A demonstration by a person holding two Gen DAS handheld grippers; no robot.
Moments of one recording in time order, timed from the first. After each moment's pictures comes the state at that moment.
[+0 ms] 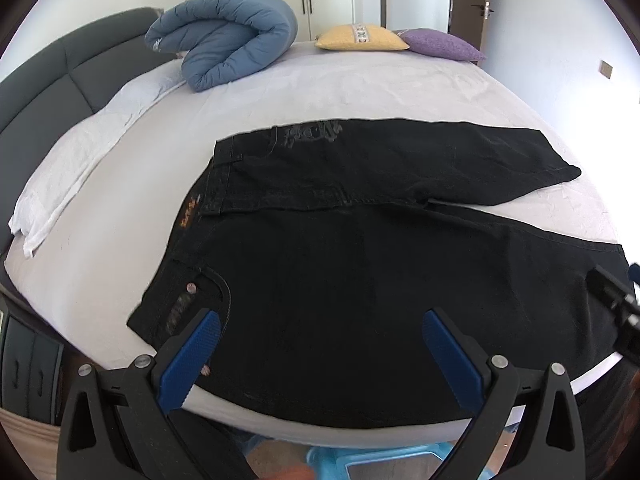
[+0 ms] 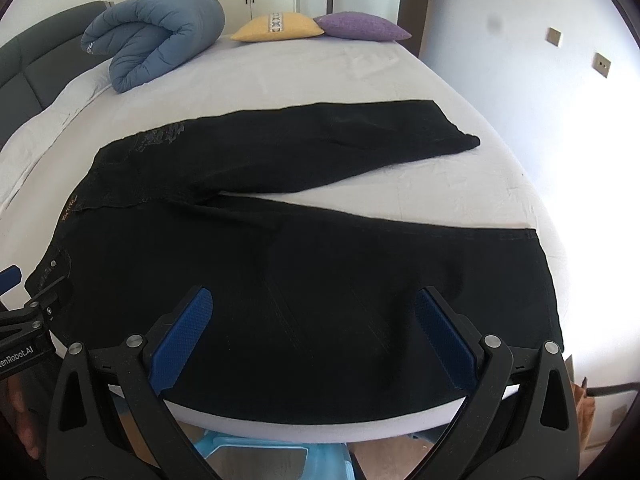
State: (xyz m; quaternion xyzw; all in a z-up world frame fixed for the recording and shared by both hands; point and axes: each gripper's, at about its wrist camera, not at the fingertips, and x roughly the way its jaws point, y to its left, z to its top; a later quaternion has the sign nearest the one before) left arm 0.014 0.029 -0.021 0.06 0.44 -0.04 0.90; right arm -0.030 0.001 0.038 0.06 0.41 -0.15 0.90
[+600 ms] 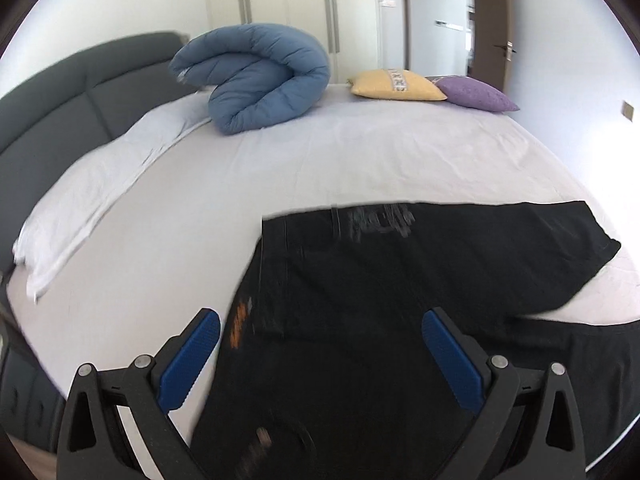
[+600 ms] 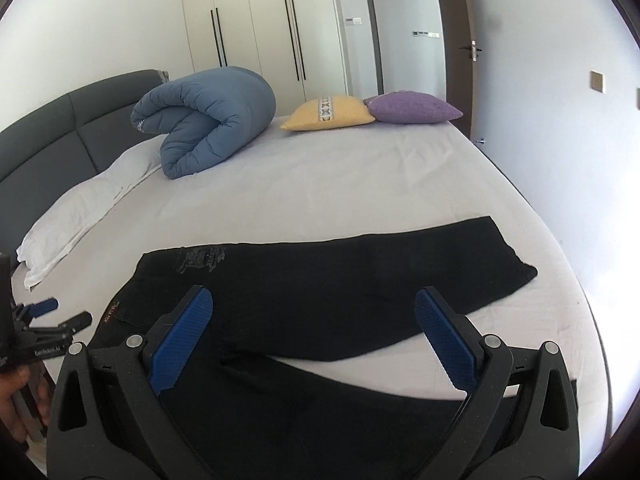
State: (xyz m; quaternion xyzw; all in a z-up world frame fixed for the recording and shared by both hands) left arm 0.152 0.105 0.004 0.05 0.37 -0.02 0.93; right arm 0.100 -0.074 0.113 0.07 0.31 -0.05 0.95
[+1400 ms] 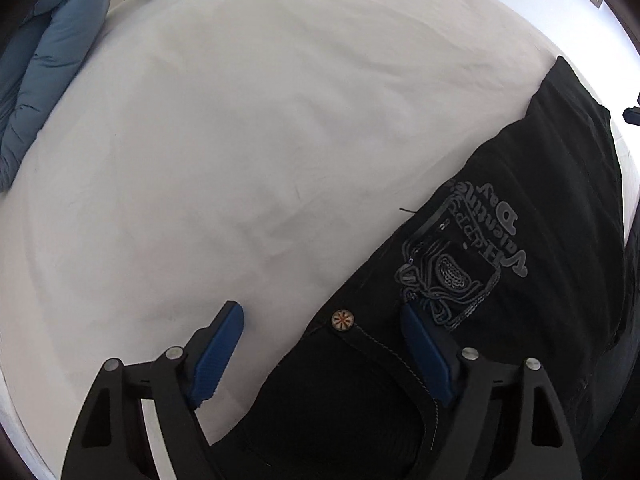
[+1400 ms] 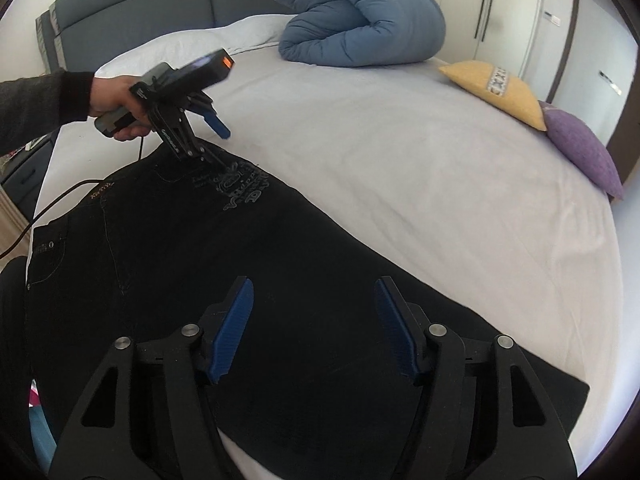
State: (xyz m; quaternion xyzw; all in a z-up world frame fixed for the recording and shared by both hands) left arm 0.455 0.081 -0.138 0.21 0.58 -0.31 0.73; right arm 0.333 -0.035 0.018 -0.13 0.42 0.22 0.87
